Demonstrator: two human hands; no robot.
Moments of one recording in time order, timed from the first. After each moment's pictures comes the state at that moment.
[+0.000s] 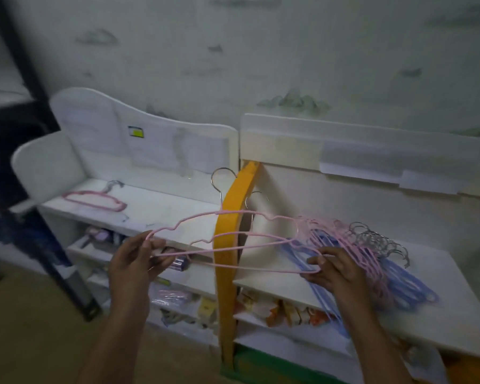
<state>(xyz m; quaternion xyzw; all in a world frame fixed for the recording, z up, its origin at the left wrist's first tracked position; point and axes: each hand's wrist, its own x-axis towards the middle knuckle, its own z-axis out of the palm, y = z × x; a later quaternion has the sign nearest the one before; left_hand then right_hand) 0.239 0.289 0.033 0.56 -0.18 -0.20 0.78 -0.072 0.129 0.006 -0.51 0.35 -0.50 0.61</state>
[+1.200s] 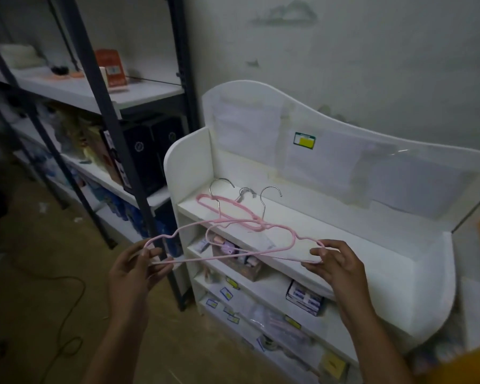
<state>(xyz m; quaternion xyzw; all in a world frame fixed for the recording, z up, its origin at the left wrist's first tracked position) 0.656 0.400 0.006 0.64 -0.06 -0.10 0.76 0.426 0.146 -0.012 -0.54 0.35 -0.39 0.65</state>
